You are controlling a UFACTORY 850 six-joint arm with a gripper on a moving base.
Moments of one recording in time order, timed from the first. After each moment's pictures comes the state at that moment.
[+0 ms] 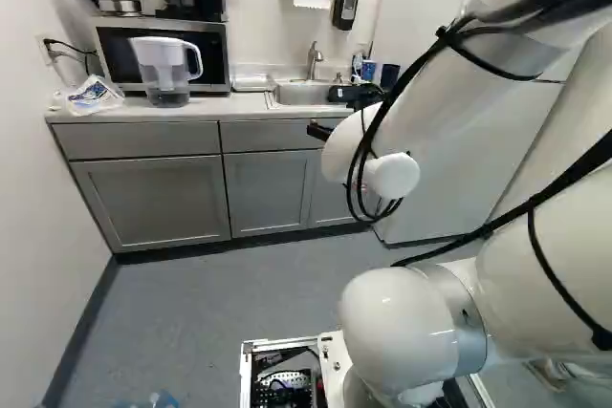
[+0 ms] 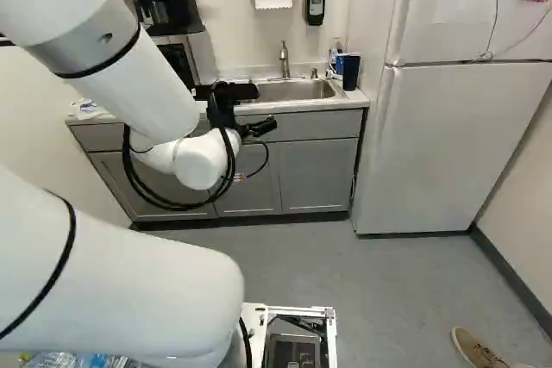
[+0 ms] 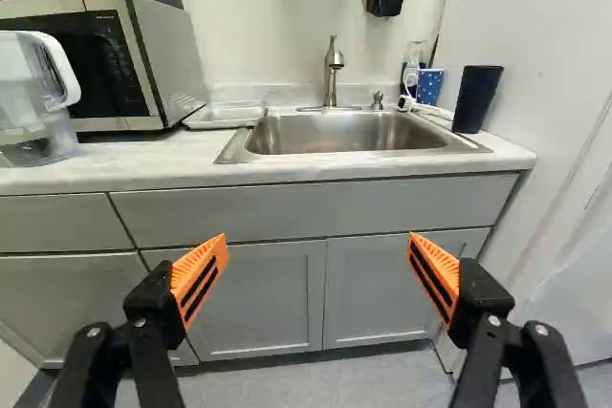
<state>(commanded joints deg) 0.0 18.3 -13.6 0.0 48.5 0.0</state>
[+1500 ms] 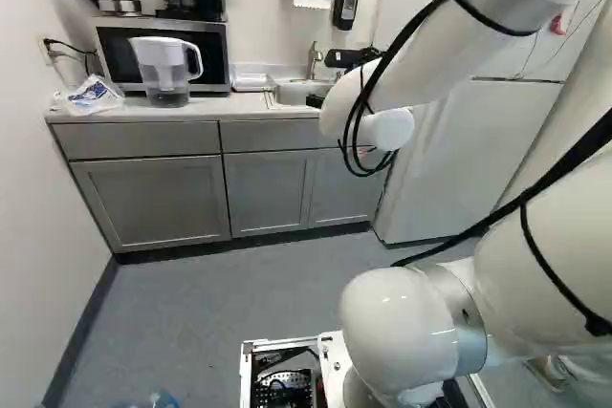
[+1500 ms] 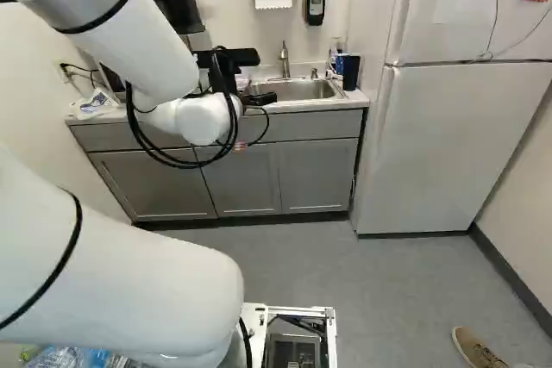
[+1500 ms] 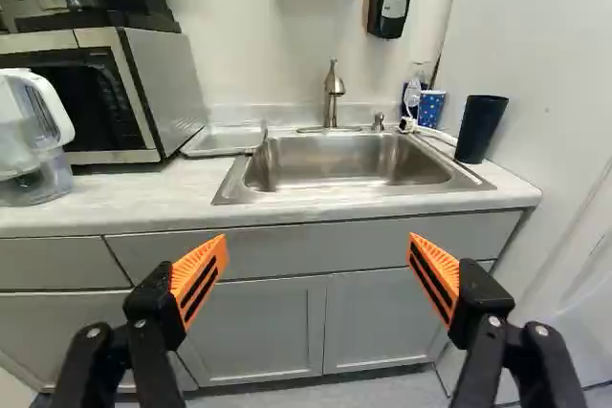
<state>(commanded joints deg) 0.0 16.4 -25.0 0.0 39.0 0.0</state>
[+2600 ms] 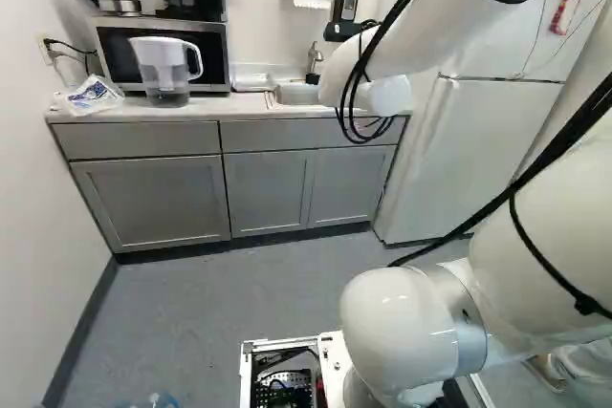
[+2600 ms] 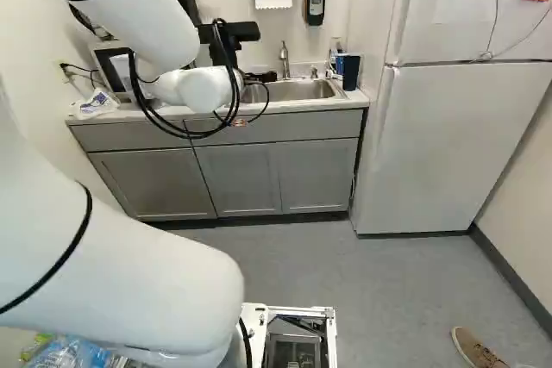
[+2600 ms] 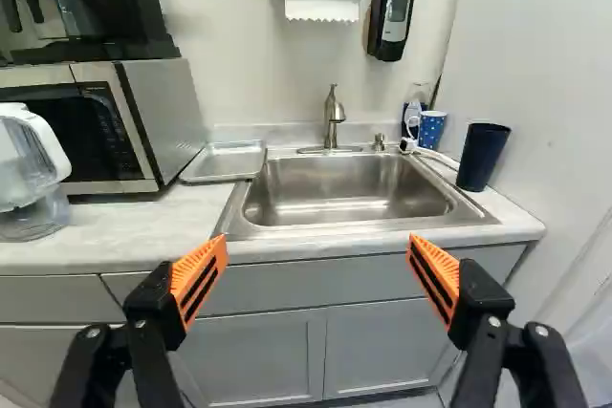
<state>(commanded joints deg) 0.0 13.6 -34.3 0.0 33.4 0.0</state>
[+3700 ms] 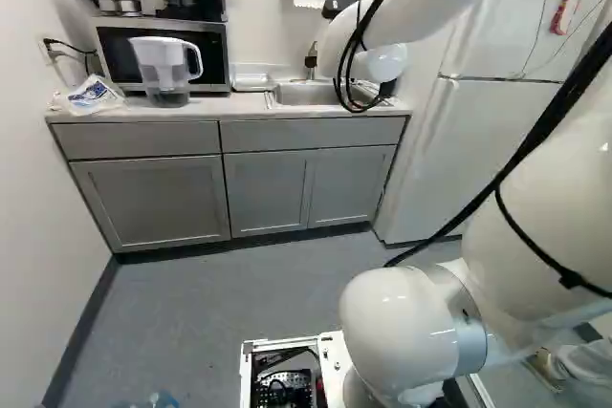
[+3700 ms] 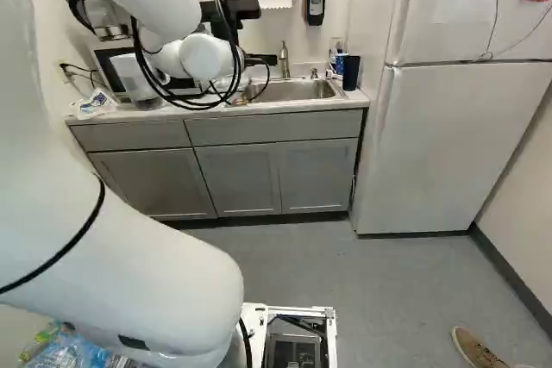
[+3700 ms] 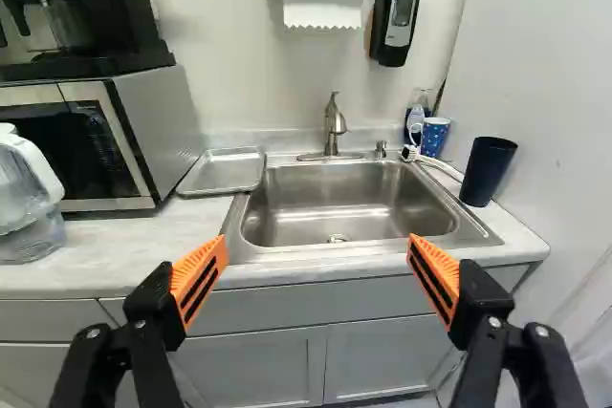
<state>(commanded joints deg) 0.0 10.1 -44.1 0.0 24.7 0.0</state>
